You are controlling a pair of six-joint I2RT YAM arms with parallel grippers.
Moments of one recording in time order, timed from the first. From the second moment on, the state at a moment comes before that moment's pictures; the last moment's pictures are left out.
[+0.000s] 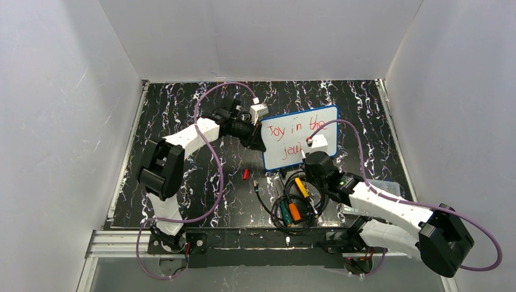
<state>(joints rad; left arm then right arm) -0.48 1.83 1.31 -0.39 0.85 0.13 0.80 1.04 0.51 -0.18 0.44 0.36</state>
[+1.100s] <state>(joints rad) -0.48 1.83 1.31 -0.39 0.85 0.13 0.80 1.01 0.52 -0.14 0.54 0.33</state>
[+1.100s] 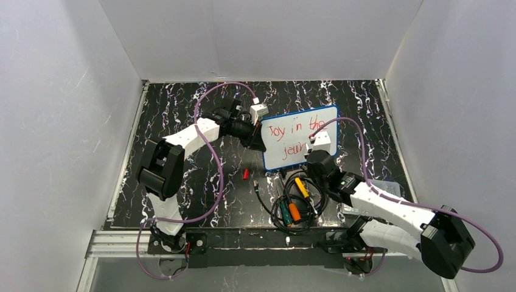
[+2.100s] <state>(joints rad) -0.48 1.83 1.31 -0.39 0.85 0.12 0.78 1.05 0.49 -0.15 0.47 0.39</state>
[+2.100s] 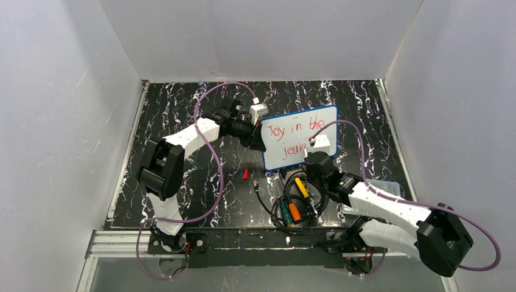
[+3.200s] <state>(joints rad) -0.48 1.83 1.31 -0.39 0.85 0.12 0.76 1.07 0.52 -0.11 0.56 0.34</state>
